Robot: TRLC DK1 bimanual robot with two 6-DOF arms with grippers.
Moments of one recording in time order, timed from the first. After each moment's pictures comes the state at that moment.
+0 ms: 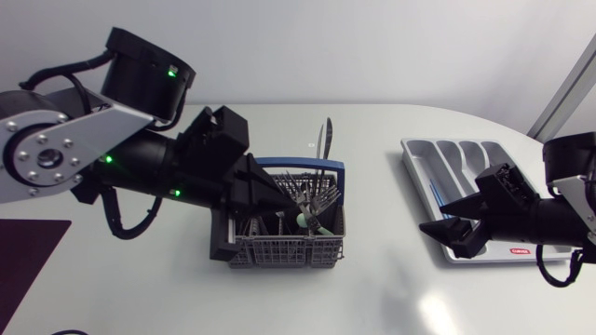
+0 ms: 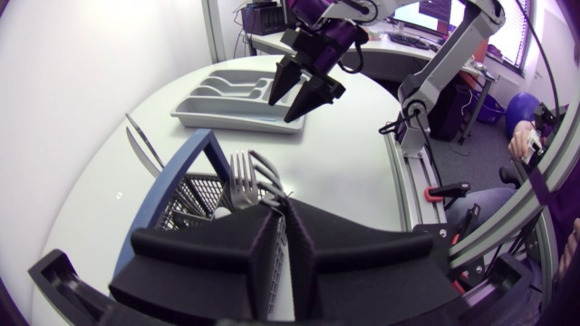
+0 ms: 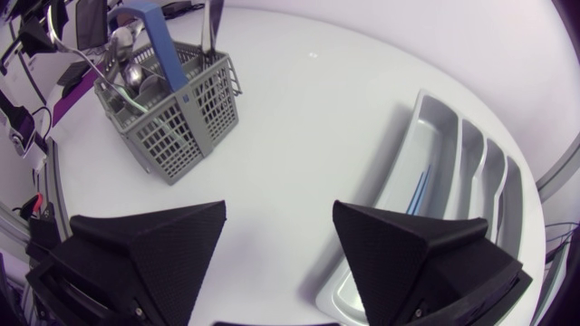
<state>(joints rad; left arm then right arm) -0.60 1.32 1.00 -0.45 0.61 0.57 -0.14 1.14 0.58 -0.39 -0.54 -0.59</state>
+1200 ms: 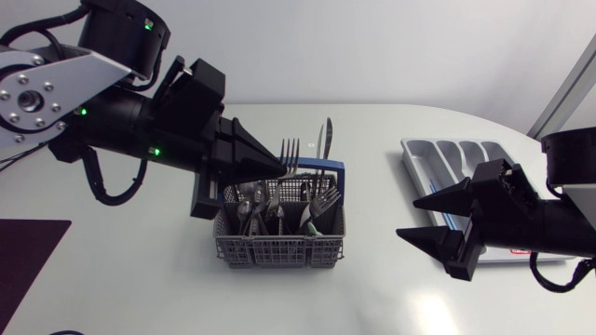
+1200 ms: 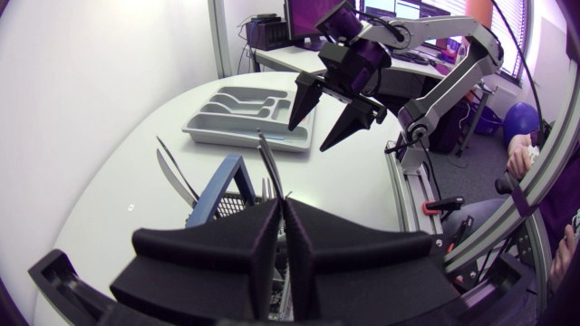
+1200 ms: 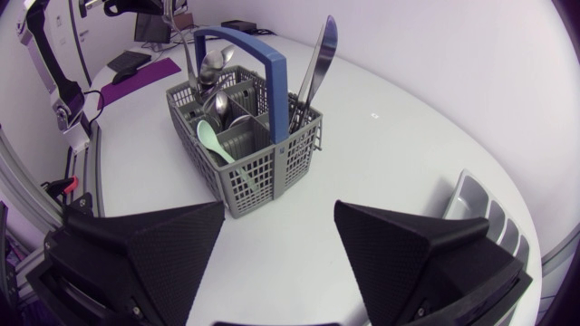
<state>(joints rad) -0.50 1.36 1.13 -0.54 0.72 0.61 0.06 0.95 0.57 -0.43 -0.64 -0.57</state>
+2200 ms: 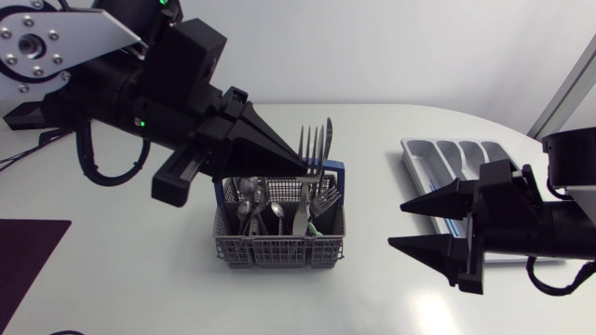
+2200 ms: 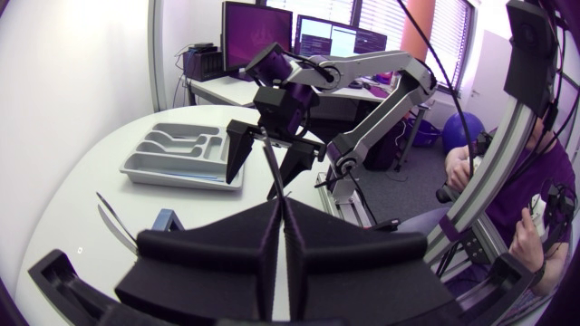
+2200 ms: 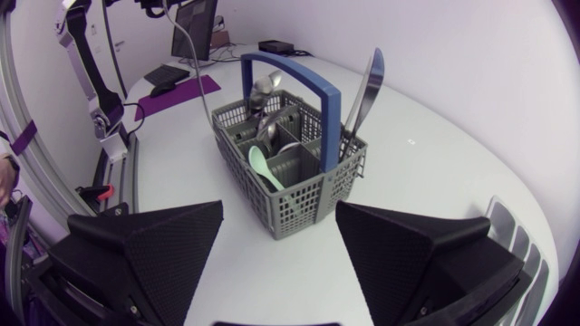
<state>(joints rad) -0.51 1.43 1.30 -0.76 1.03 0.71 0.08 0.92 0.58 -0.47 -0.81 -0.57</state>
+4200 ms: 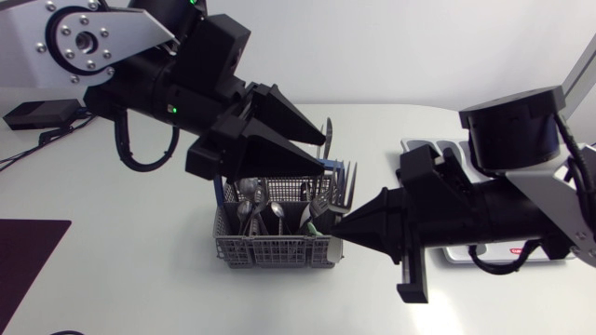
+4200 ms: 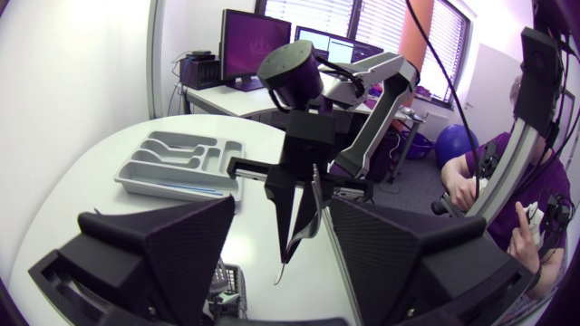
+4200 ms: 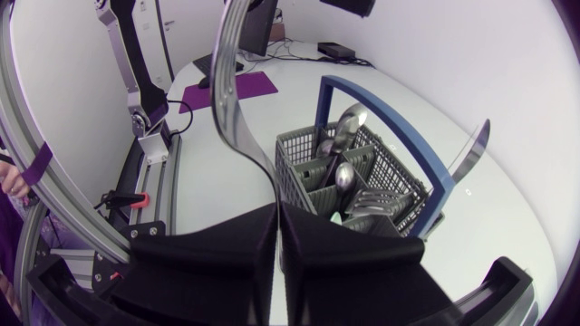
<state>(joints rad) -0.51 1.54 1.36 -0.68 1.09 0.65 0.52 1.05 0.70 -0.36 -0.64 -0.40</state>
